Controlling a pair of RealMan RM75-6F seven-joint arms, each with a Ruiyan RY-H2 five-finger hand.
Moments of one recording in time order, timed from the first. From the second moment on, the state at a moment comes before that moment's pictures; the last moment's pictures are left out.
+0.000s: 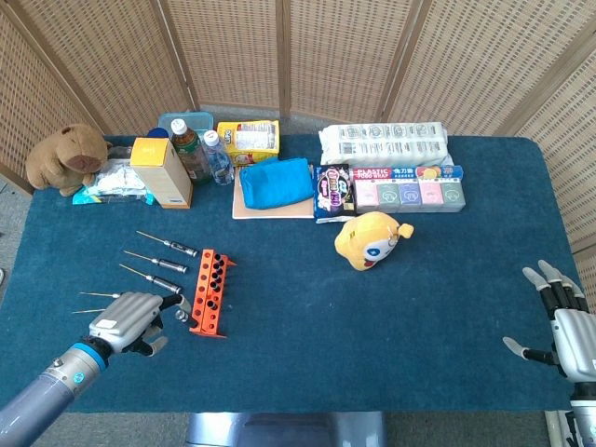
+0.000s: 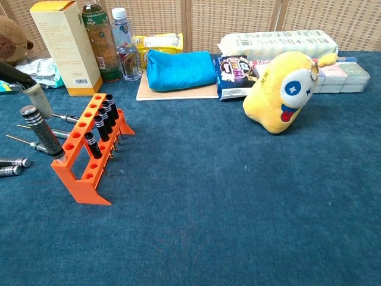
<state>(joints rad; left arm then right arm) -0.68 -0.74 0.00 -2.36 0.92 0.82 0.24 0.06 -0.98 0.06 -1.76 -1.48 1.45 0.16</state>
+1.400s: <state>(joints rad) -0.67 -0.67 0.00 -2.36 0.96 0.81 0.18 0.06 -0.98 0.06 -1.76 -1.47 1.45 0.15</state>
